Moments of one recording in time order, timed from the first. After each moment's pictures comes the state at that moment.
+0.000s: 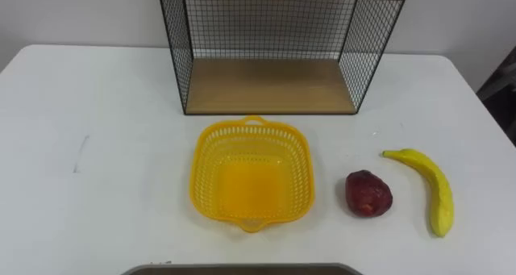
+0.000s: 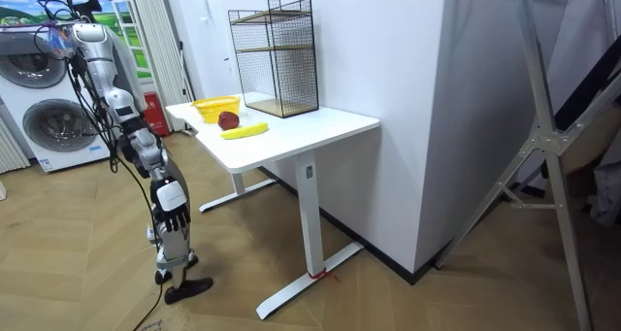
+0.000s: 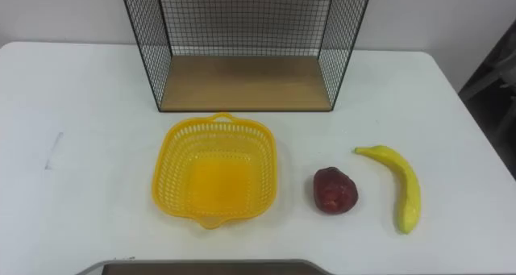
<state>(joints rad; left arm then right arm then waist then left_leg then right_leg) 0.22 0.17 0.00 1.12 0.39 0.19 0.03 0.10 -0.22 0.13 1.29 -0.32 0.15 0.09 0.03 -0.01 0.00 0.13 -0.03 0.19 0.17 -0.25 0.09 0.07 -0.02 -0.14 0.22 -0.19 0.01</state>
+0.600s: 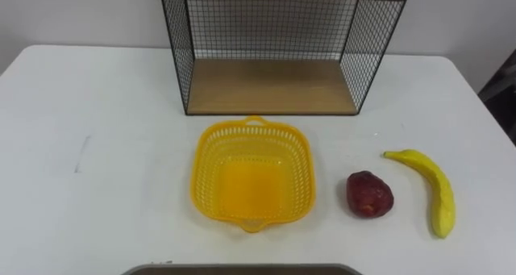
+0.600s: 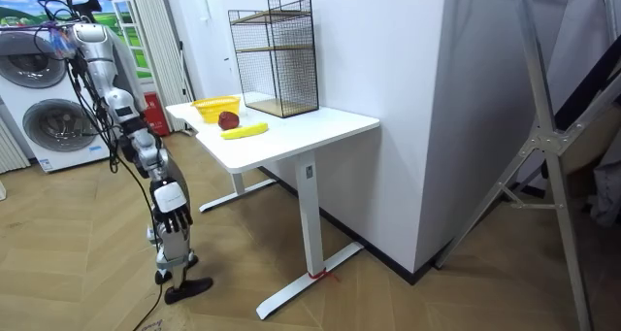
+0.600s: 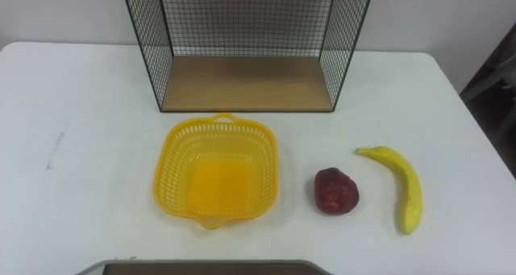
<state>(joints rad) 0.23 0.17 0.04 1.12 0.39 0.19 0.04 0.10 -0.22 0.07 1.31 -0.13 0.15 0.00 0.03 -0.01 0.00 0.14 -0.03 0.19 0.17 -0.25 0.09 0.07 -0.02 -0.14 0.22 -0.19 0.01</state>
